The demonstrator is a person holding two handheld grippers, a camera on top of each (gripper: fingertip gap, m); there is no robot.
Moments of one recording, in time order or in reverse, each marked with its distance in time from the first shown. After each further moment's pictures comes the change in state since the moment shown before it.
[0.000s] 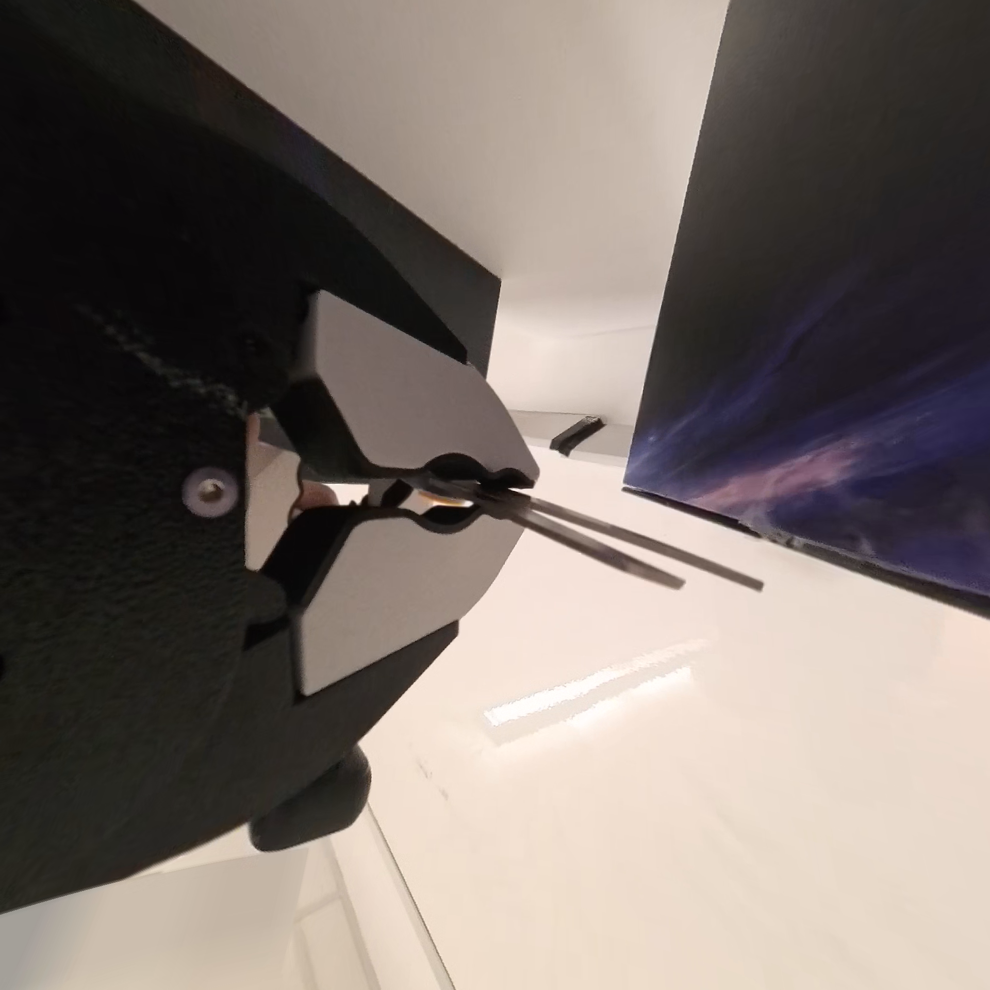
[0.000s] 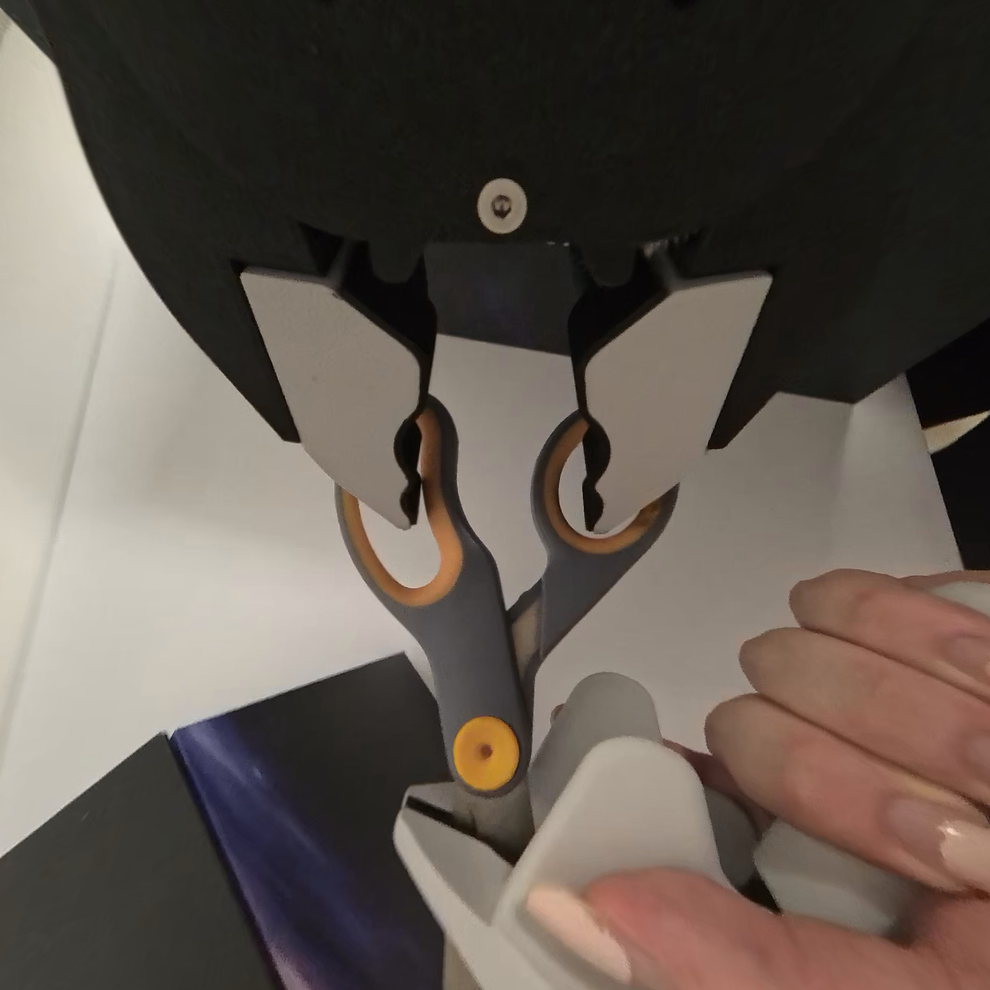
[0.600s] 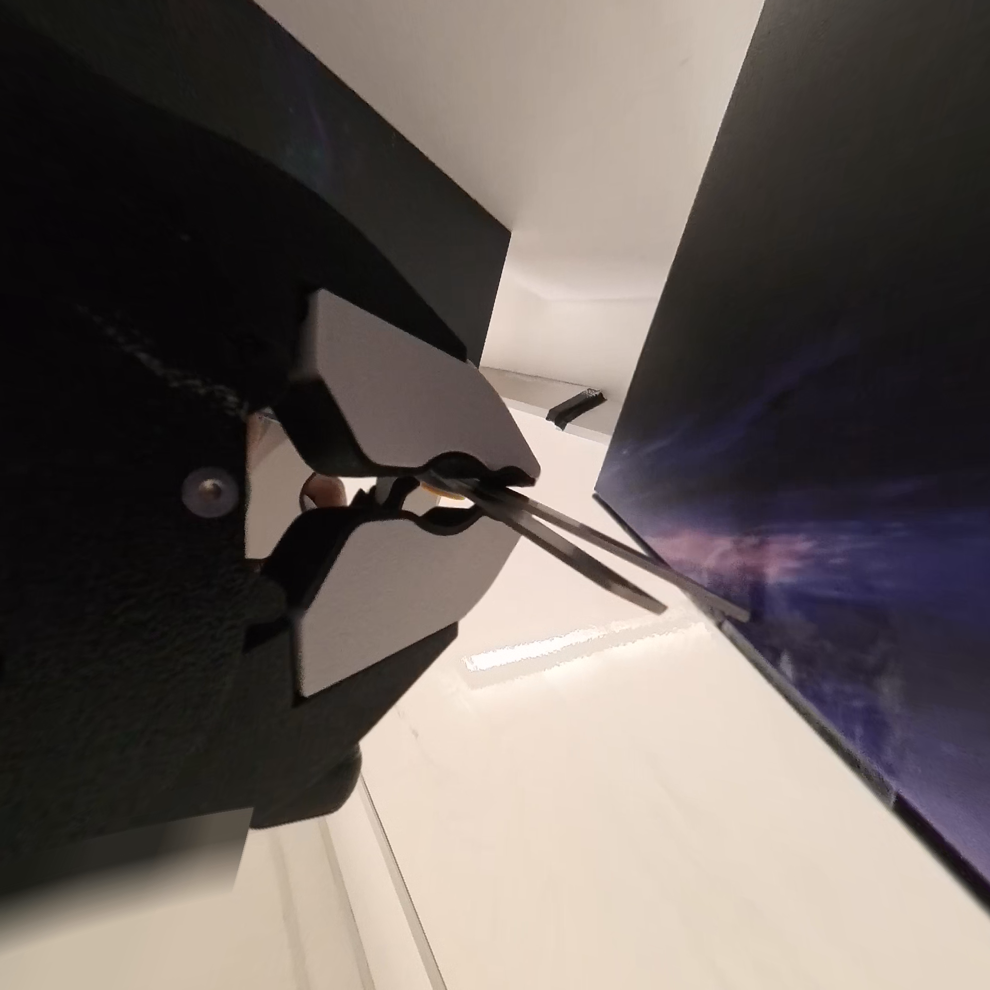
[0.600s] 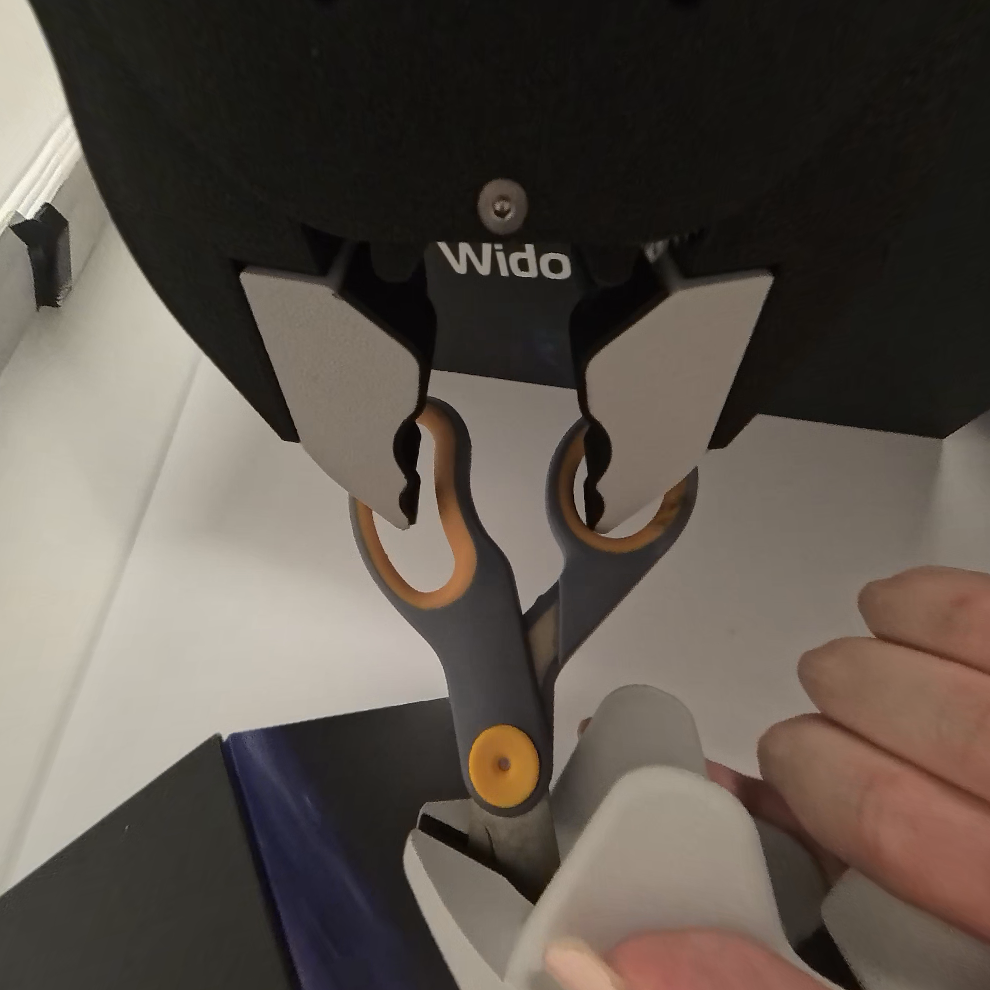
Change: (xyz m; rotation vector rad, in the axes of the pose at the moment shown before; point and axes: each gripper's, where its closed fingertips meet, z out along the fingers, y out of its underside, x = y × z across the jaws) left arm 0.001 -0.007 0.016 0.002 0.041 -0.141; right arm 0.025 0.005 0.005 -0.145 0.064 -0.063
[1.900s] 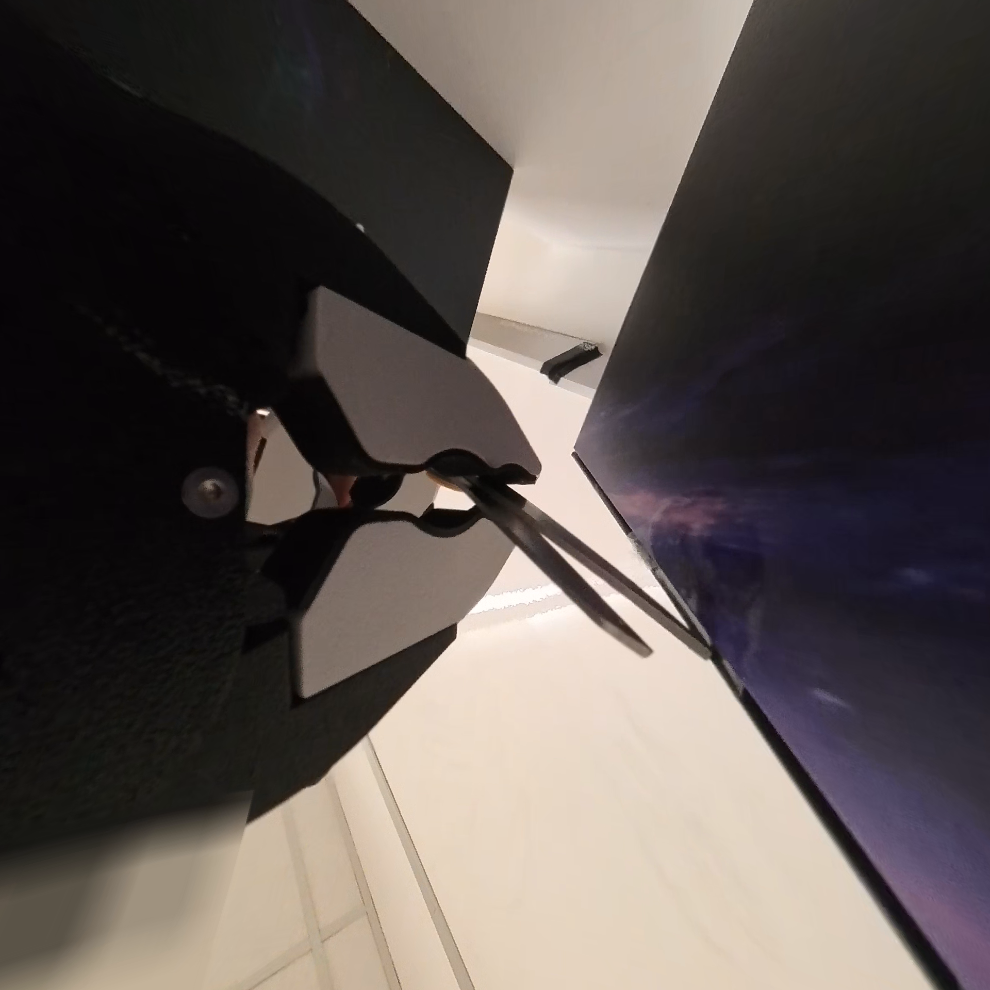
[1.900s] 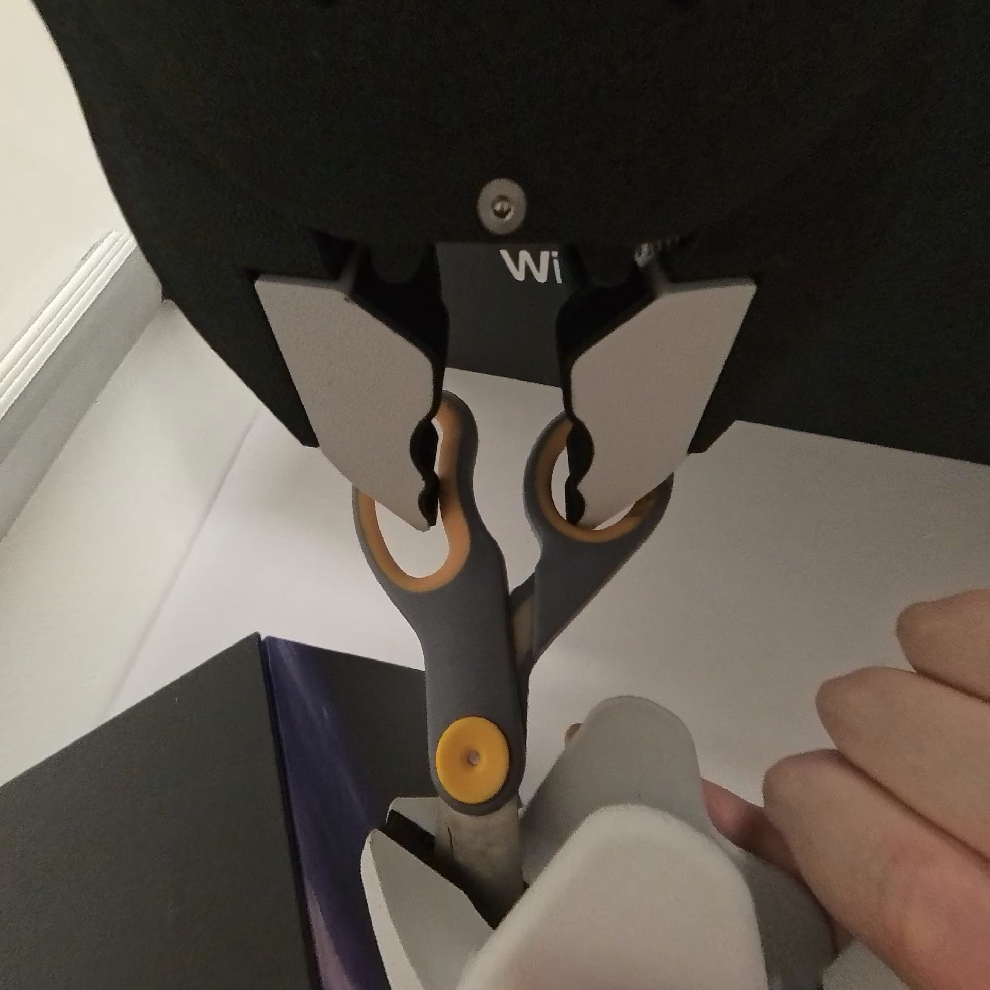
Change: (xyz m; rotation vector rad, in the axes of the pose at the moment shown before) left arm 0.018 -0.011 -0.004 0.011 0.077 -0.097; right arm 0.000 -0.019 0.000 -0.054 0.044 -0.143
